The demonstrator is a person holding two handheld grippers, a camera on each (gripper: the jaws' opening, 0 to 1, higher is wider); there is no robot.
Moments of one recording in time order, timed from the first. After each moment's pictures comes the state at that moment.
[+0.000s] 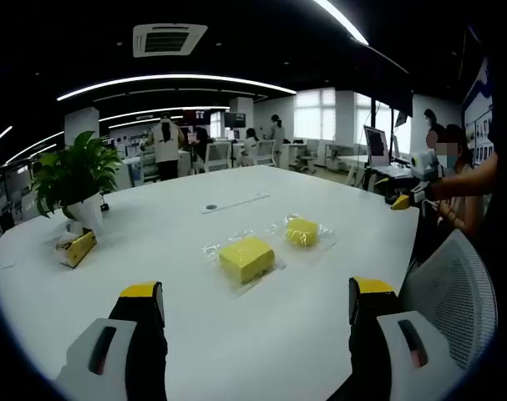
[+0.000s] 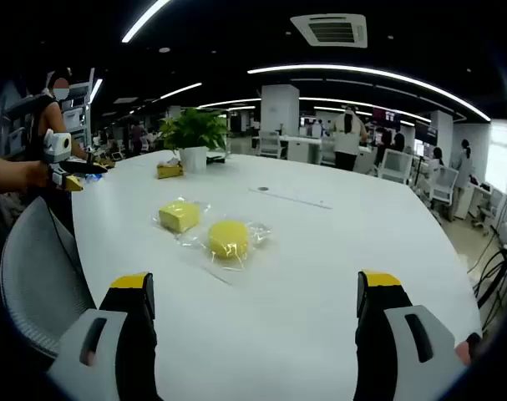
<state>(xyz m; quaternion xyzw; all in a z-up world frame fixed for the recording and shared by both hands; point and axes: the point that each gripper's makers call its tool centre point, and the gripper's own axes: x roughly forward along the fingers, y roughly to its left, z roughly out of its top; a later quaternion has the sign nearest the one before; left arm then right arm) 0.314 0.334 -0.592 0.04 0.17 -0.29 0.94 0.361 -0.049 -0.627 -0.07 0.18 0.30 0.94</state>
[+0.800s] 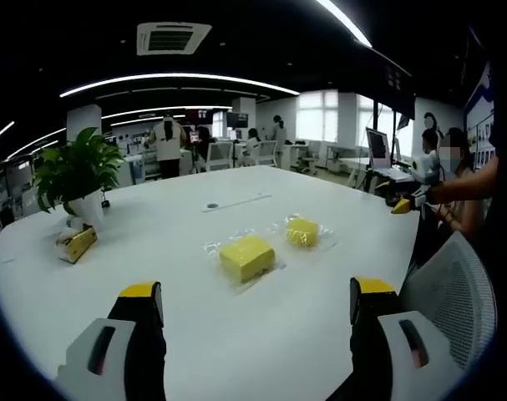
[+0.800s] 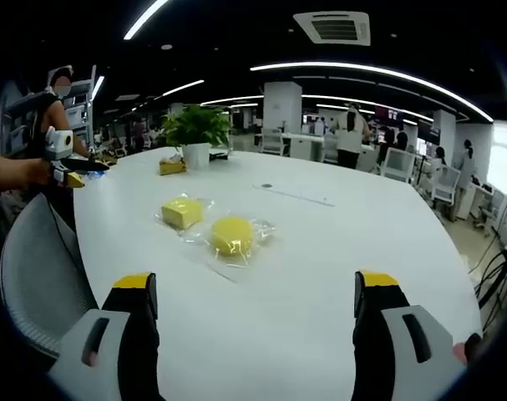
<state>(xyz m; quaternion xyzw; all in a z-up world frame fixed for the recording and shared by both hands) 0.312 0.337 -0.595 0.03 0.17 -0.28 0.94 0.358 -0.044 -0.630 -0.07 0.18 0.30 0.93</state>
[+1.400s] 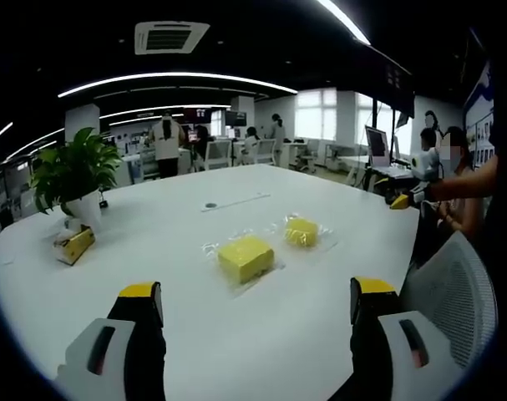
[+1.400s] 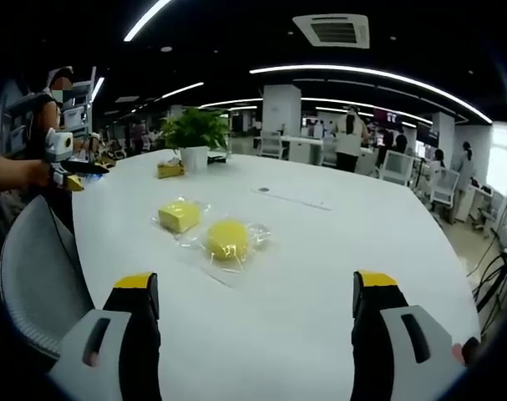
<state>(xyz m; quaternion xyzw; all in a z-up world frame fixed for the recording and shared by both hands) 0.317 0.332 -0.596 0.03 0.17 -0.29 0.94 0.365 -0.049 -0.625 -0.07 0.17 0.30 0.94</state>
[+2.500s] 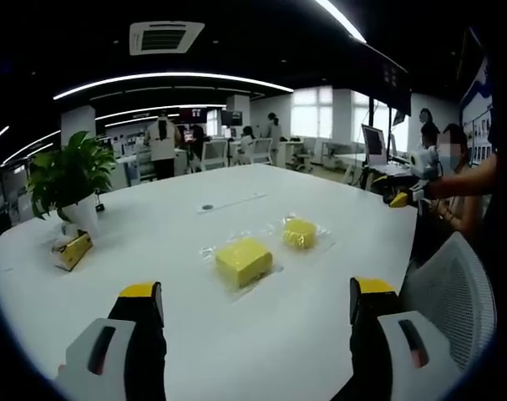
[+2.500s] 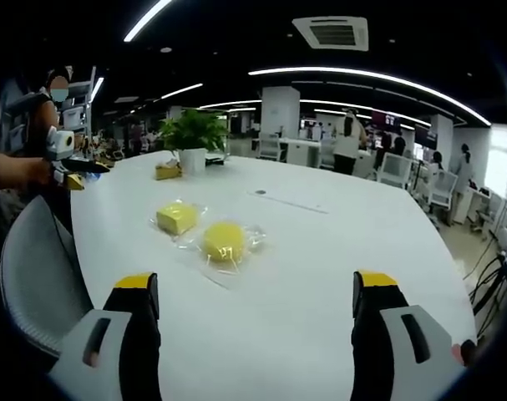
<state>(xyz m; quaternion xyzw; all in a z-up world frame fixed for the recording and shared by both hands) 0.322 0.326 -0.591 0.04 0.17 -0.29 0.94 0.366 -0.056 -0.620 -0.07 0.17 0.30 0.94</state>
